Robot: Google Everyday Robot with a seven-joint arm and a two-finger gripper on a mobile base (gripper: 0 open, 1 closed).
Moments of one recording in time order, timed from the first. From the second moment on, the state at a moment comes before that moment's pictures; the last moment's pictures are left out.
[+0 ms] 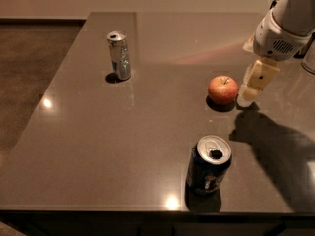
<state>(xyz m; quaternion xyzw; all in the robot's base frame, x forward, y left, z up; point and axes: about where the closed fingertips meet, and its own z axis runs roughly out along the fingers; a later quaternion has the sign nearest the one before) 0.537 -0.224 0.926 -0.58 0.80 0.01 0.17</state>
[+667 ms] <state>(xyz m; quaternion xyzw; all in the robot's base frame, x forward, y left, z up) 0.558 -0.232 0.897 -0.56 0.81 0.01 0.17</state>
